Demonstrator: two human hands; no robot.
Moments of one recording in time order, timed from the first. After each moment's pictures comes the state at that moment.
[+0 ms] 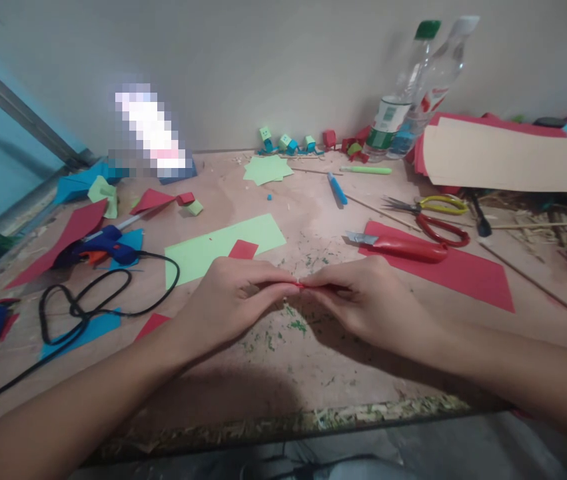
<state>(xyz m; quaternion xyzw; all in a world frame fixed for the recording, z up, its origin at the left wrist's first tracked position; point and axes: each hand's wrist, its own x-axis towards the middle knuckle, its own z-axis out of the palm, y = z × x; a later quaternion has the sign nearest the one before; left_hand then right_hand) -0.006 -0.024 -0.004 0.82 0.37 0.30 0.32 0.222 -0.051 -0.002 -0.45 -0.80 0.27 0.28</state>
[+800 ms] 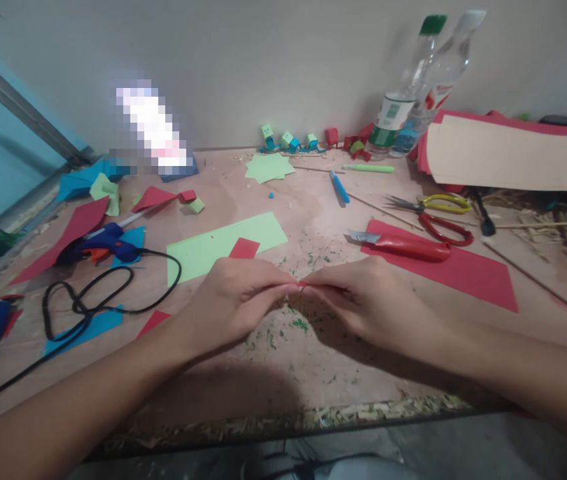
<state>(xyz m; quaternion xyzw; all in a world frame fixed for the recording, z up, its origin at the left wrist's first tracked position) -0.011 -0.021 -0.006 0.86 0.33 0.29 0.27 0.220 -0.053 0.007 -0.46 -0.81 0.28 0.22</state>
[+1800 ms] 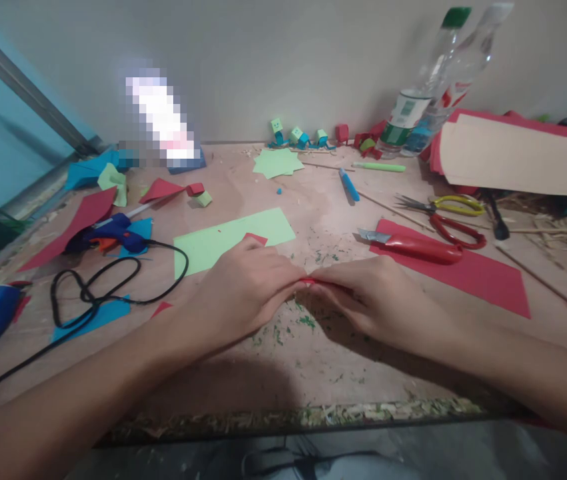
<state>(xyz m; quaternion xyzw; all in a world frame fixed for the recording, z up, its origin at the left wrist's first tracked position) -0.014 -0.014 -0.005 0.94 0.26 0.21 0.09 0.221 -0.047 0.003 -0.43 -0.85 0.24 0.19</state>
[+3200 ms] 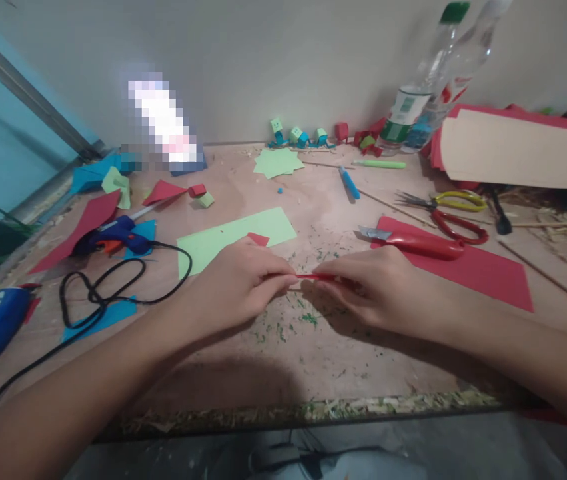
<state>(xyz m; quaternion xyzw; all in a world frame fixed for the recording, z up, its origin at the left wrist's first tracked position) -0.020 -0.009 0.003 0.90 0.33 0.16 0.23 0.229 -0.040 0.005 -0.41 -0.88 0.19 0.16</state>
